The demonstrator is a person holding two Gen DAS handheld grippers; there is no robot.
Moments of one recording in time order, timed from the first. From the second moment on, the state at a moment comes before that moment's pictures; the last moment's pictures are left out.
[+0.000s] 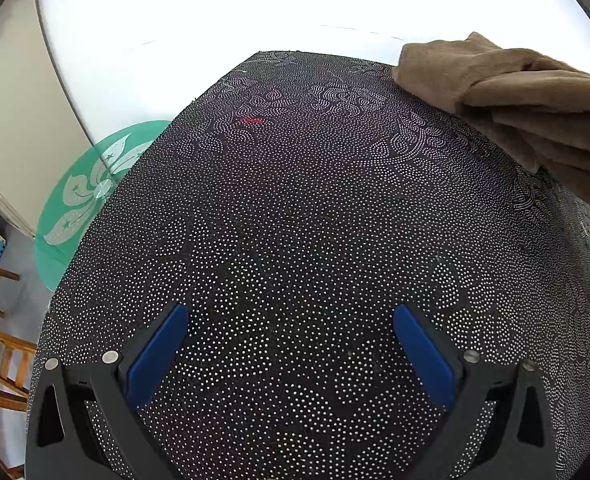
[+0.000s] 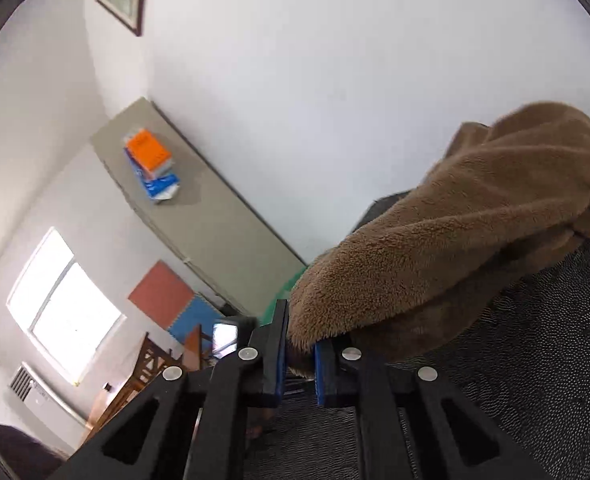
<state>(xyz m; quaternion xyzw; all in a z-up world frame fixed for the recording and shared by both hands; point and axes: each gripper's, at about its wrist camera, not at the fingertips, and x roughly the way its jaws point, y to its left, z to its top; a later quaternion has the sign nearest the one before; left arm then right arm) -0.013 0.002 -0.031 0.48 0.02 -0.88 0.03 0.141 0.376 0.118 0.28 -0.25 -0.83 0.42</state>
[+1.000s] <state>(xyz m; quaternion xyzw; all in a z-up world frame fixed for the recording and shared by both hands) -0.011 0.002 -0.030 0.48 0.01 -0.88 0.03 0.217 0.393 0.041 0.36 -0.27 -0.83 0.33</state>
